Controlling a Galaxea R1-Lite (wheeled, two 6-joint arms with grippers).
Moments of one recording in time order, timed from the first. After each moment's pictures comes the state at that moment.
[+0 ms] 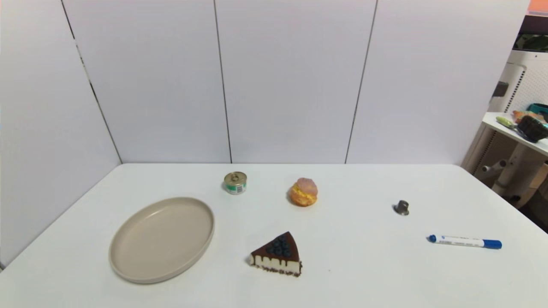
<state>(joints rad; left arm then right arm) 0.01 0.00 0.00 0.00 -0.02 0.05 0.00 0.00 0.00 0.00 0.01 -0.02</state>
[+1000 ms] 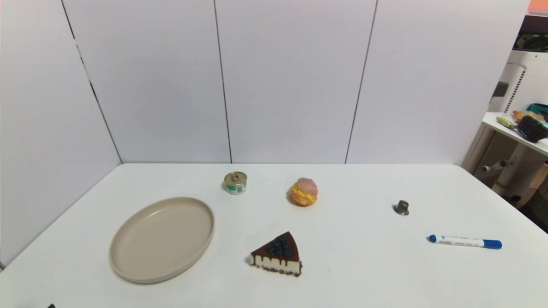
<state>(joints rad) -0.02 0.33 -0.23 0.05 -0.04 0.04 0.00 0.00 0.00 0.00 0.01 -0.02</state>
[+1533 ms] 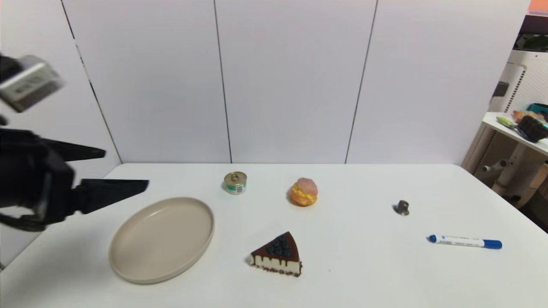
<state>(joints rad) -0.31 1.15 -1.09 0.39 -0.14 0.20 0.00 0.00 0.00 0.00 0.01 -0.02</state>
